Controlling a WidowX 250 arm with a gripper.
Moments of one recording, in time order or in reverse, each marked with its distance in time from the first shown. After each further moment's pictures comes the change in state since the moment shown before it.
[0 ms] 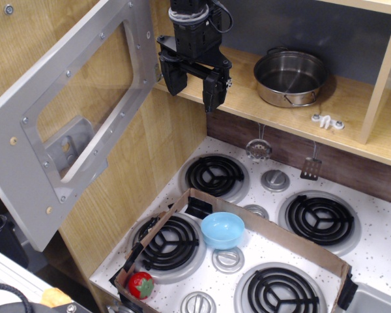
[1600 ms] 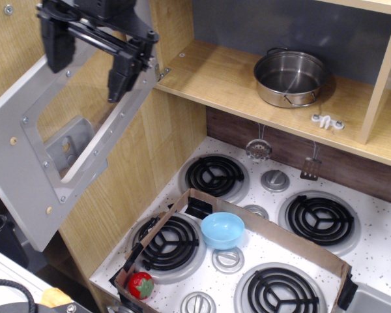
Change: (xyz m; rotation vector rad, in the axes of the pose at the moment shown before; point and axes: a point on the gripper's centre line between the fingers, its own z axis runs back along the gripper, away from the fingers) arm -0.124 0.001 0.115 0.293 0.186 0.285
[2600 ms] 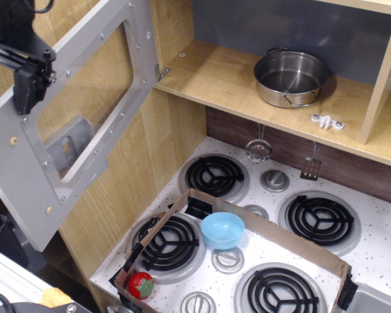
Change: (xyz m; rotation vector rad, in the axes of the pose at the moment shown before) arm -0.028 0.067 -0.033 0.036 -0.092 0.086
